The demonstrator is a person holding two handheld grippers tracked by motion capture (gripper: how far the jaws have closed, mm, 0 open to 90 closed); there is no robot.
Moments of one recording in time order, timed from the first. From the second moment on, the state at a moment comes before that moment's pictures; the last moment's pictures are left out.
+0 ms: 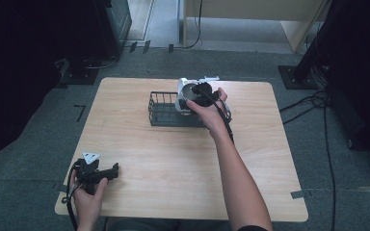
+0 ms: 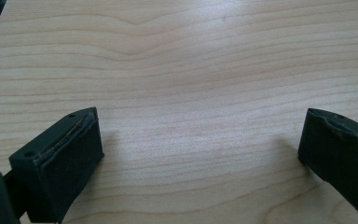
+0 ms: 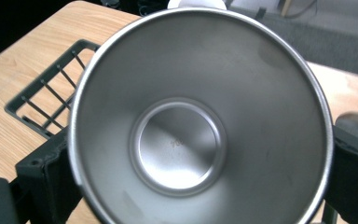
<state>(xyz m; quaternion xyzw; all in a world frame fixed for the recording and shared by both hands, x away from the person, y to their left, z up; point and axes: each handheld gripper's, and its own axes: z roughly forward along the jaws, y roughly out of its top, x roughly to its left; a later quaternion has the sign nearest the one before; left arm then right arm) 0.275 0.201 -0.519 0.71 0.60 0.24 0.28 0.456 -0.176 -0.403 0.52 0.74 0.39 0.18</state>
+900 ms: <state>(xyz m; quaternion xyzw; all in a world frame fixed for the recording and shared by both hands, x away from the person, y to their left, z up) 0.275 0.201 -0.519 0.71 0.60 0.24 0.28 0.466 -0.171 -0.381 0.31 0.85 0.35 0.23</state>
